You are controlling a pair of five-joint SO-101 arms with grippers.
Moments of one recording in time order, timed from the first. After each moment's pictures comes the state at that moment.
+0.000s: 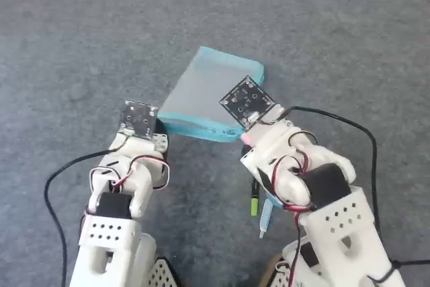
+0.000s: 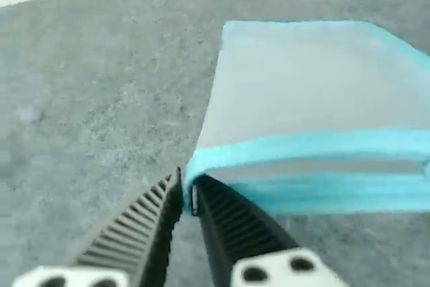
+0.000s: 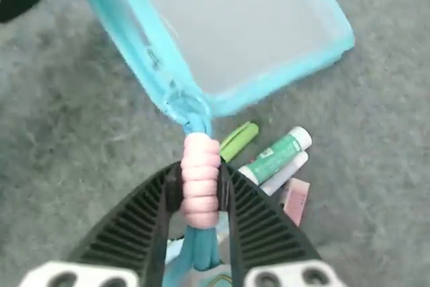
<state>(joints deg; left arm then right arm) -0.9 -68.7 83.4 33.4 -2.2 -28.7 -51.4 38.2 75.1 18.5</state>
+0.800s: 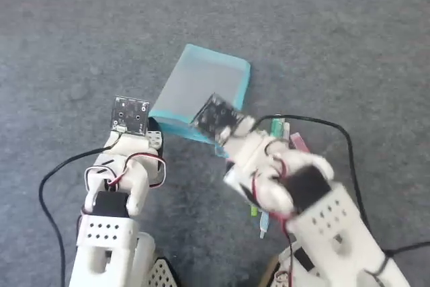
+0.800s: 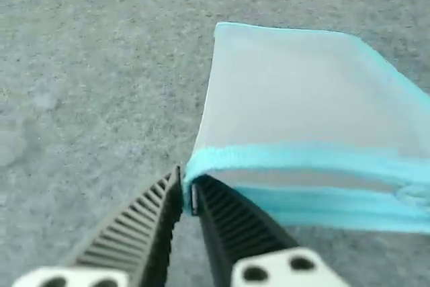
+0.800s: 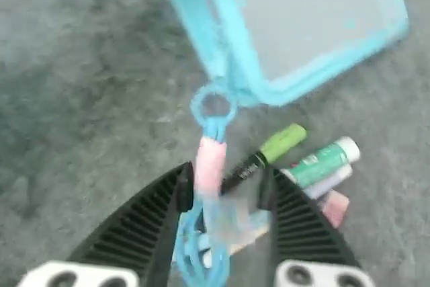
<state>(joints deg) -2.8 -68.6 81.4 35.3 -0.6 -40.8 -51.6 38.6 78.1 18.5</state>
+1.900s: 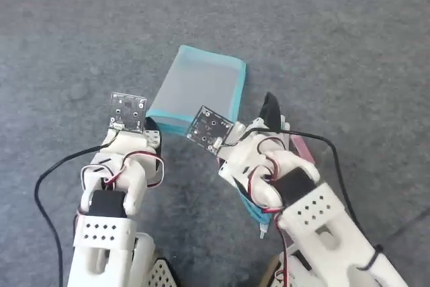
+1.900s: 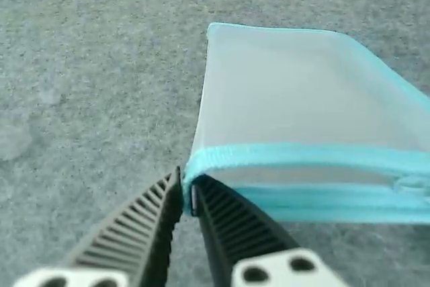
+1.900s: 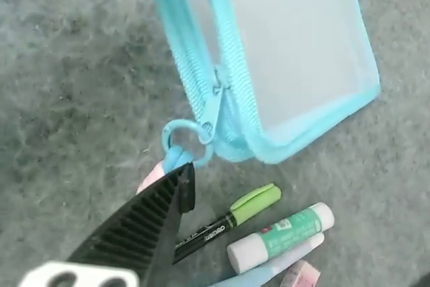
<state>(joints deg) -3.1 -68.6 77.8 40.4 -0.6 -37.5 -47.7 54.2 51.3 28.7</state>
